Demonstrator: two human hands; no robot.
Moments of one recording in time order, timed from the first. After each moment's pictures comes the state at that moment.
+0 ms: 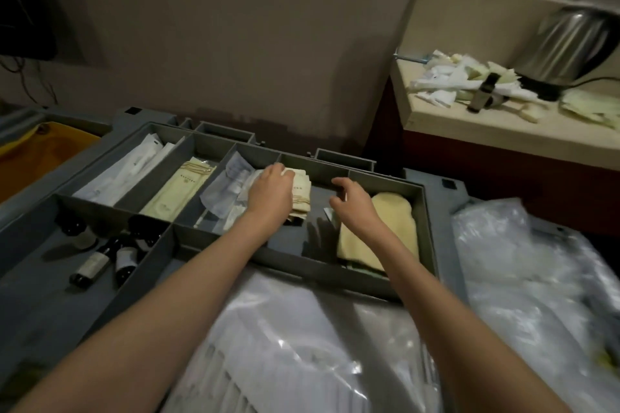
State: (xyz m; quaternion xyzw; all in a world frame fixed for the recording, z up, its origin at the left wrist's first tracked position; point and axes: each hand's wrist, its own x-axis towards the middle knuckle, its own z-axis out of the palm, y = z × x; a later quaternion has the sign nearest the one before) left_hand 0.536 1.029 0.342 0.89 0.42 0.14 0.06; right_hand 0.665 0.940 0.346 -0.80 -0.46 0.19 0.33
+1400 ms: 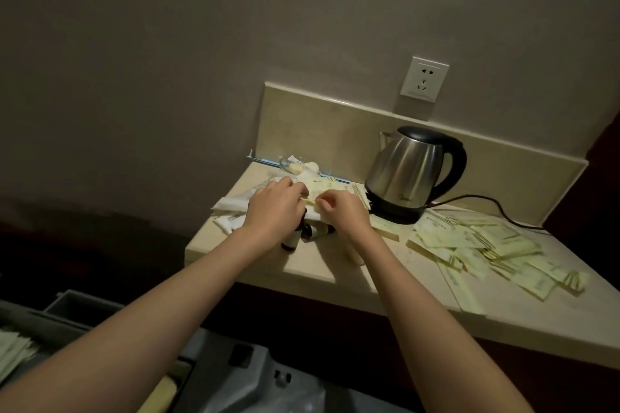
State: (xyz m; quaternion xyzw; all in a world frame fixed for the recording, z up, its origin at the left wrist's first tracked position) left_hand 0.977 1.018 0.498 0.89 0.37 0.26 0.08; right_hand 1.130 0.984 0.483 -0.81 -0.54 -0.01 0.25
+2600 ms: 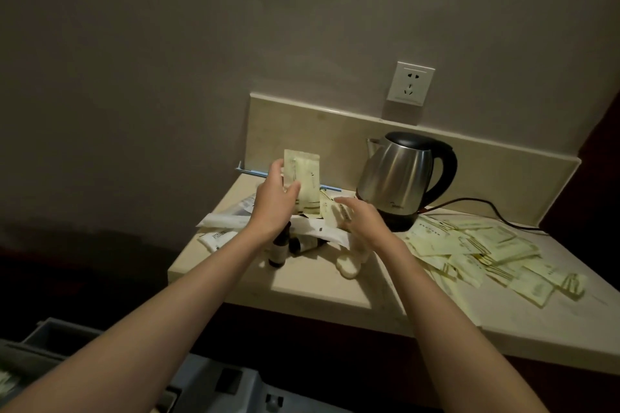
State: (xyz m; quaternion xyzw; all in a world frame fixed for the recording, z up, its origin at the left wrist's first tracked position) left_hand 1.008 1.022 0.519 0.71 0.32 0.44 0.44; right_hand 1.190 0.966 0.488 -0.81 -0.53 0.03 0.23
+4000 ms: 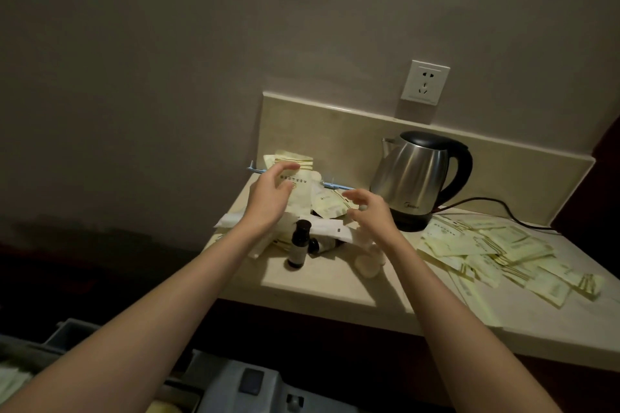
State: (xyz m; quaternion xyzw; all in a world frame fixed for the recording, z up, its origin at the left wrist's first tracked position) left_hand 0.977 1.053 0.514 0.73 0.31 0.45 0.41; right_hand 1.168 0.976 0.488 -0.76 -0.47 0.10 0.44
